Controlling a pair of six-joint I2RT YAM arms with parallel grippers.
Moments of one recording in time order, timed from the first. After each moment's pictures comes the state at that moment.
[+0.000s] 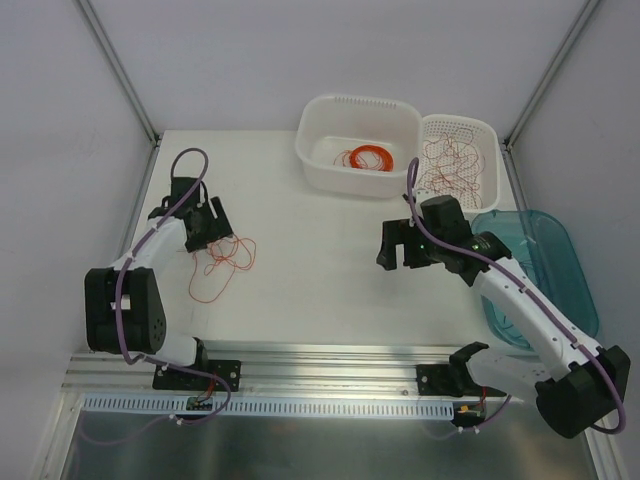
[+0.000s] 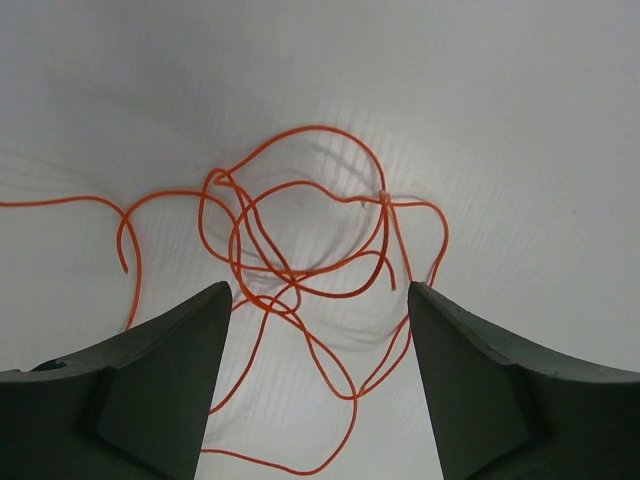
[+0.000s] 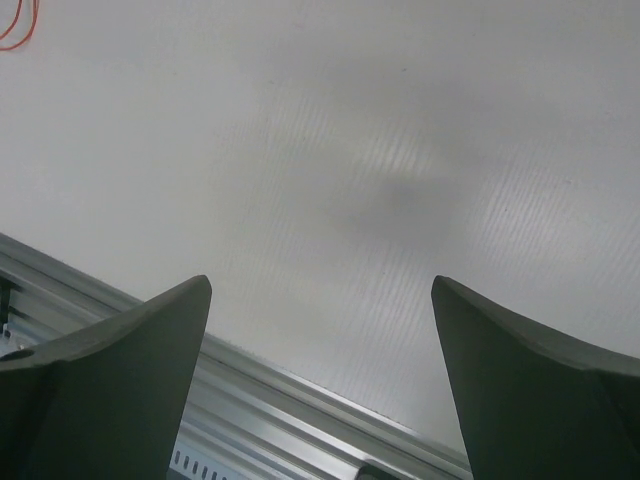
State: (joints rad) left arm 0.01 1.44 0.92 -0.50 0.02 -0.42; right arm 0.50 1.08 0.98 -0.72 -0.09 0.30
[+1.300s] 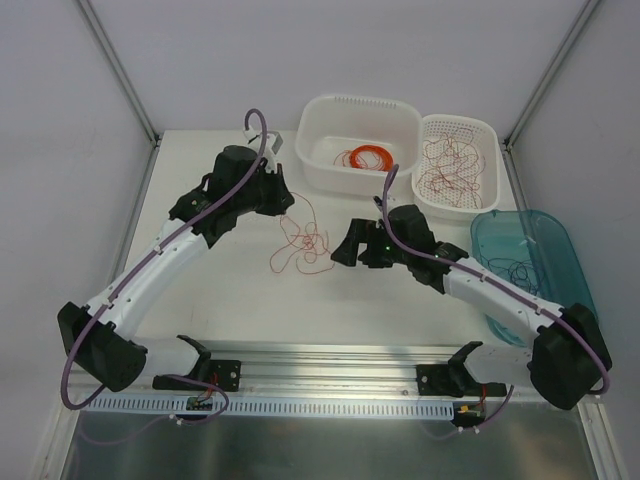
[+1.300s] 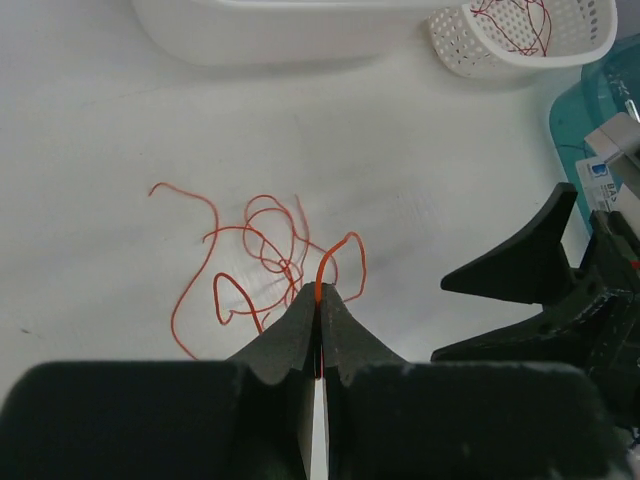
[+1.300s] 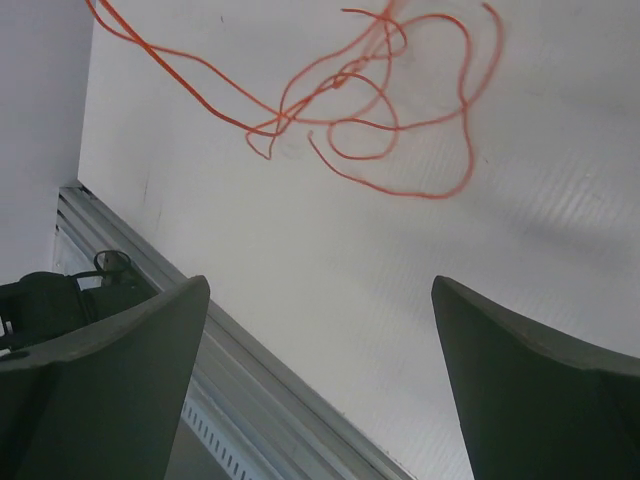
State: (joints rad) left arm -0.53 1.29 1.28 -0.53 0.08 -0.33; right arm 0.67 1.23 0.80 -0.17 -0.23 0.65
